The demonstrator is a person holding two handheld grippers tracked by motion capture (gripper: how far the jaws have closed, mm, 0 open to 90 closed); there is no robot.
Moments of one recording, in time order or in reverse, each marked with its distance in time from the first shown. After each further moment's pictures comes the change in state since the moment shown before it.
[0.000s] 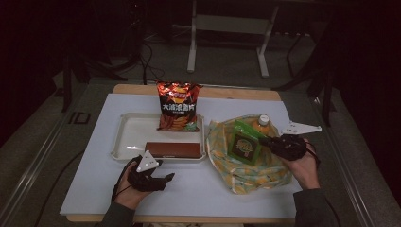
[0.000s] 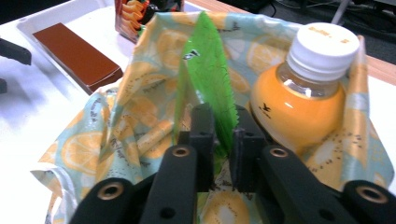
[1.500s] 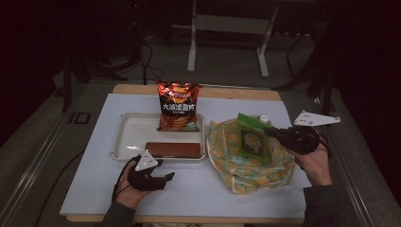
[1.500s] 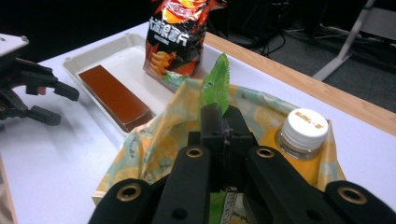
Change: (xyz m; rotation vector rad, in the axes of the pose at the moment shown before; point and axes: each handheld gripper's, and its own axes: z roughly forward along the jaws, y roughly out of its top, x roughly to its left) left arm 0.003 -0.001 0.001 -0.020 -0.022 -0.028; right arm 0.008 0.041 -0.039 -0.093 0.056 -0.027
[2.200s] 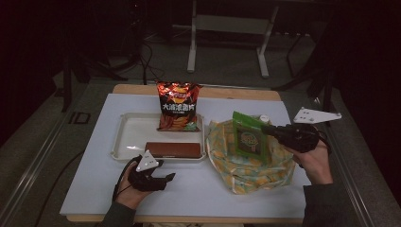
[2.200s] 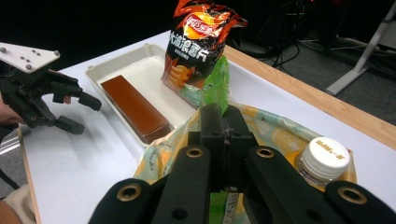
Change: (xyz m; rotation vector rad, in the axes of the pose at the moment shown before) left arm -0.001 0.000 0.001 0.005 -0.001 0.004; right arm 0.010 0.016 -0.002 -0.014 0.055 -0.025
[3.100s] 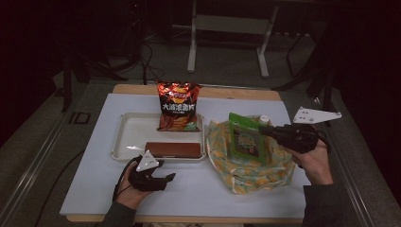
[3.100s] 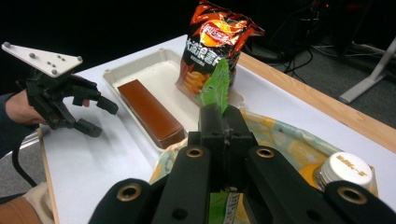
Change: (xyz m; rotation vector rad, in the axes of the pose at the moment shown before) left arm 0.000 0.000 0.001 0.002 -0.004 0.000; right arm 0.008 0.008 -0.002 -0.018 0.051 -0.018
